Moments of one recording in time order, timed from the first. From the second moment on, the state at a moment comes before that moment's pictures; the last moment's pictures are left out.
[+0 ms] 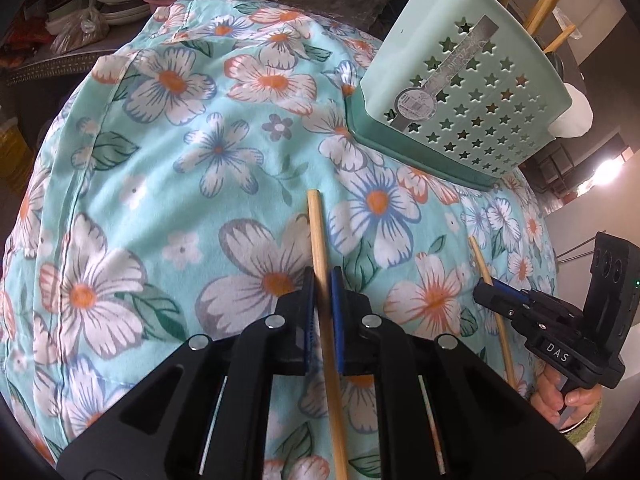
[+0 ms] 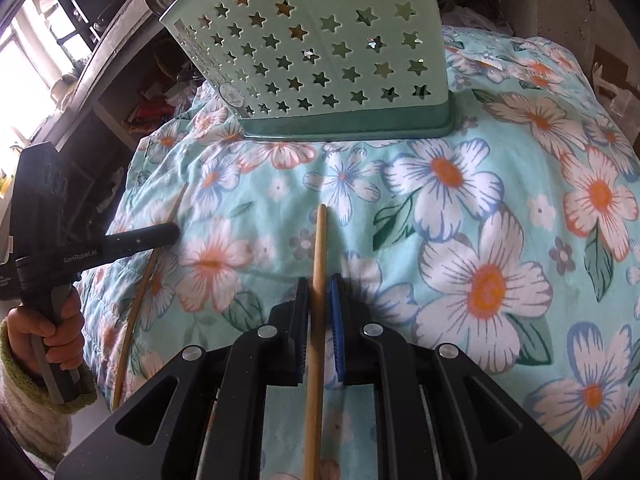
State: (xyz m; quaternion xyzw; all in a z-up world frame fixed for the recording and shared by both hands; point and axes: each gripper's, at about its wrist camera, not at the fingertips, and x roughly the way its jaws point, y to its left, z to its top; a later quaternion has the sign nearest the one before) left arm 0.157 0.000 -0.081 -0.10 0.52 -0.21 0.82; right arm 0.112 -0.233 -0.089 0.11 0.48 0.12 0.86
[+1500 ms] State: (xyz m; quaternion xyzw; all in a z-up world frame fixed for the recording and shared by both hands) left arm 0.140 -0.048 0.211 -0.14 0.09 -0.29 0.94; right arm 0.040 -0.286 0.023 0.20 0.29 0.10 0.93
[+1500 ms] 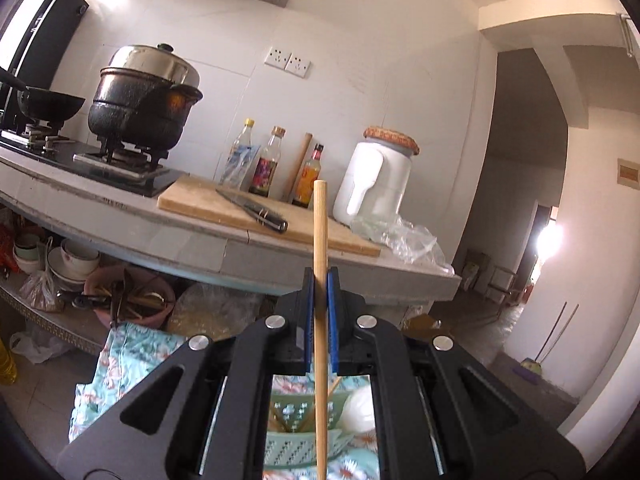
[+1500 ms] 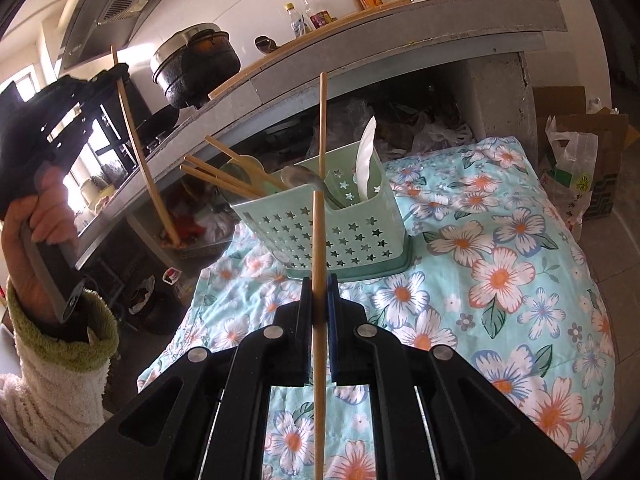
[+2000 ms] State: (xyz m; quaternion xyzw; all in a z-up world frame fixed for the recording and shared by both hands) left arm 0.217 -0.103 0.152 -0.12 0.10 -0.24 0.96; right arm 0.048 -0.298 0.009 0.22 0.30 0.11 0.92
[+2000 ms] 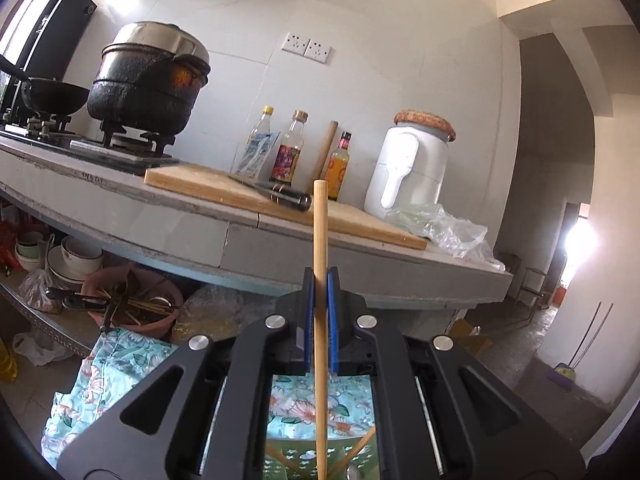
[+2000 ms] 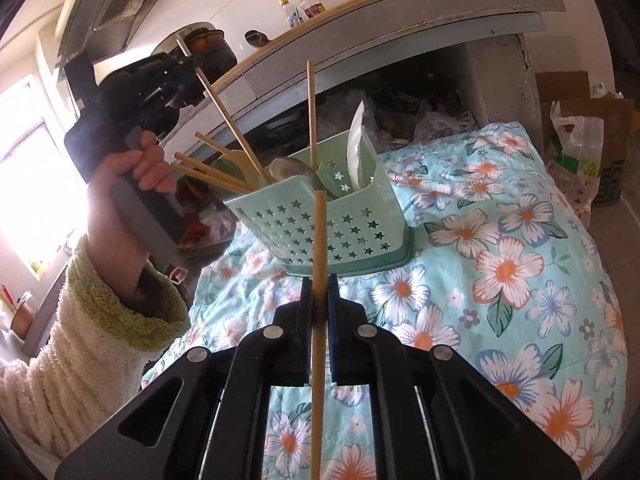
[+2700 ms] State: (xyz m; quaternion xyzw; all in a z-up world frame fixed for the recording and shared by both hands) left arm 0.118 -0.057 0.133 -0.06 0.16 -0.23 0.96; right arm 0.021 -0.299 0.035 0.21 0.27 0.08 0.94
